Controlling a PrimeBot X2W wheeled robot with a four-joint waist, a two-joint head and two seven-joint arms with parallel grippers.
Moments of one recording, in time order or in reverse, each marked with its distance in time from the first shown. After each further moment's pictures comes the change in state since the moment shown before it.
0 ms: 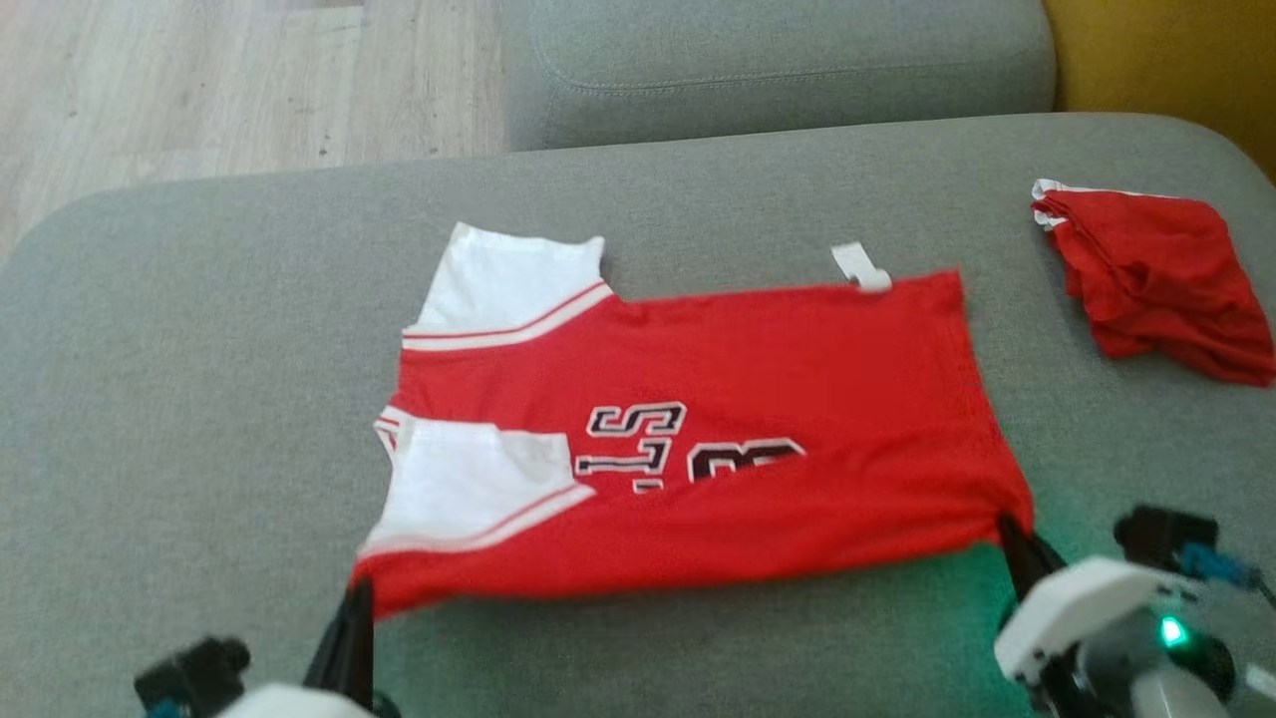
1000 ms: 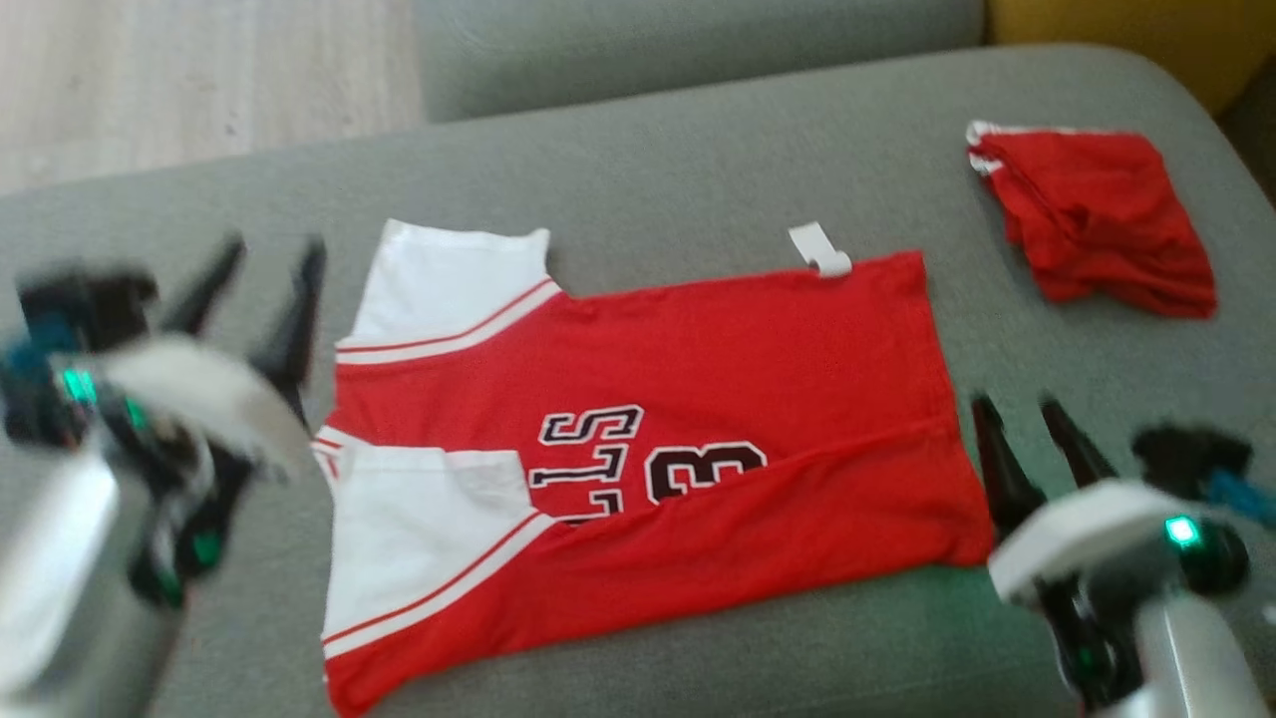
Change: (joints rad) left arm -0.497 0.218 -0.032 0.021 0.145 -0.058 0.232; right arm 0.014 0.003 0.026 -0.245 -0.031 0.000 -0.033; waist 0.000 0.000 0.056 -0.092
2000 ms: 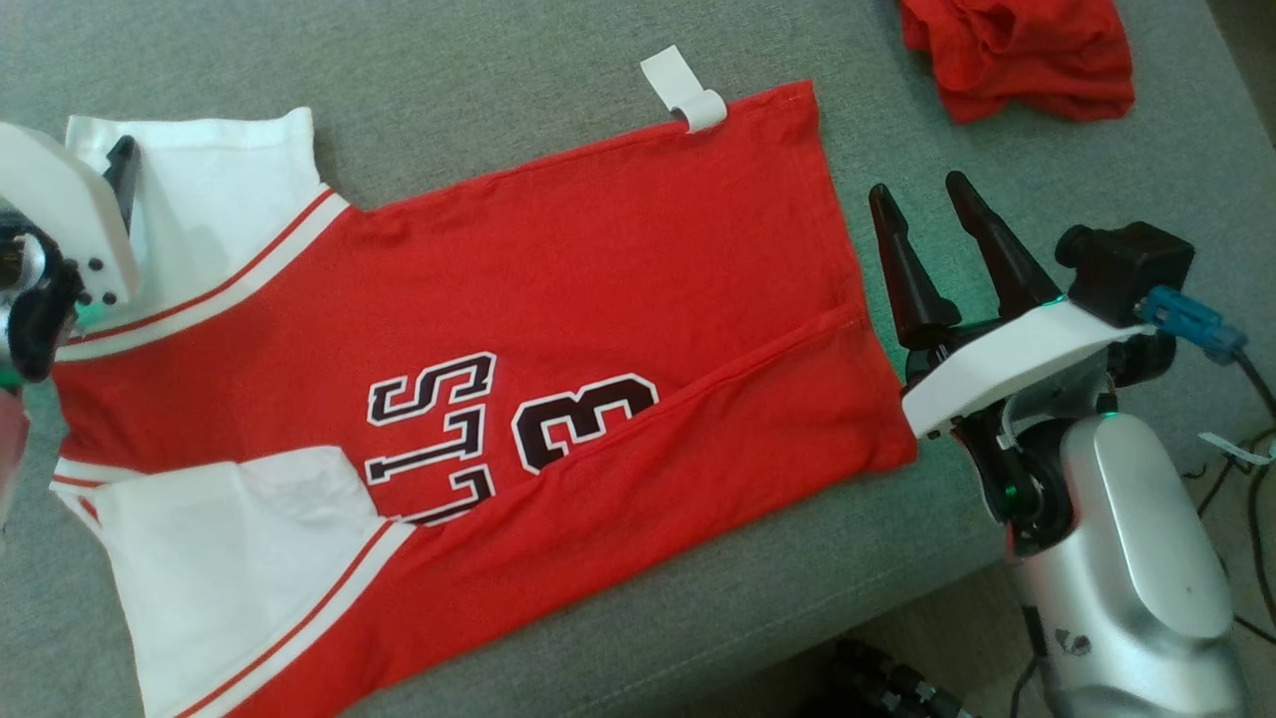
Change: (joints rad) left arm -0.508 0.078 -0.090 0.586 0.087 -0.073 0.294; right arm -0.334 -0.004 0.201 0.012 0.003 0.000 -0.056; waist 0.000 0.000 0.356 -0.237
